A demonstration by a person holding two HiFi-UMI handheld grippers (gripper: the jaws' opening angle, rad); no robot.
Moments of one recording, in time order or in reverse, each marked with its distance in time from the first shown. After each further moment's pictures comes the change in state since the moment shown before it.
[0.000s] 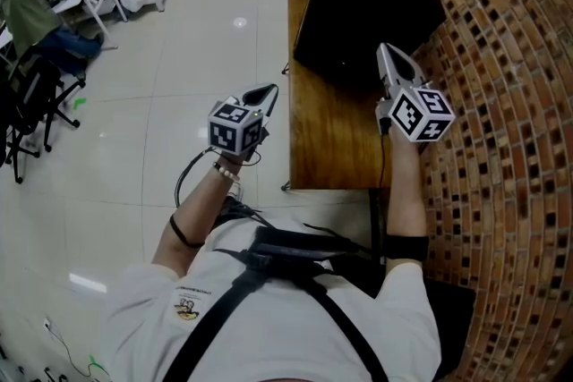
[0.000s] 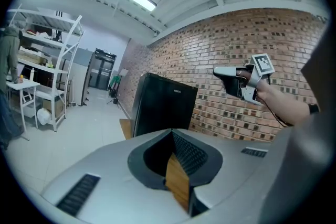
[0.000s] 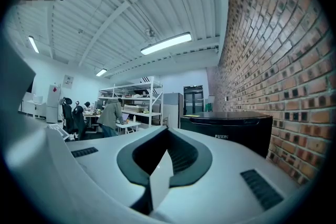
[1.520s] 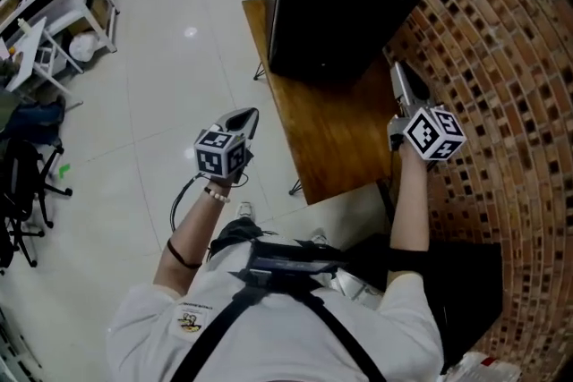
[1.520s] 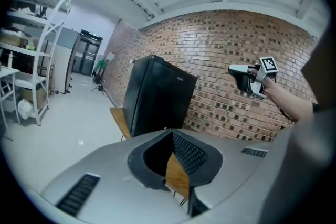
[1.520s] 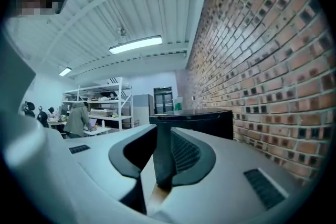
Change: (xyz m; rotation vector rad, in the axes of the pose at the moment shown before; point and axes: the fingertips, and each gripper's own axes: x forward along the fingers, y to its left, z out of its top) left arm 0.047 0.084 -0.014 -0.024 0.116 -0.179; right arm -0.018 -0.055 -0.008 0.098 -0.029 -0.355
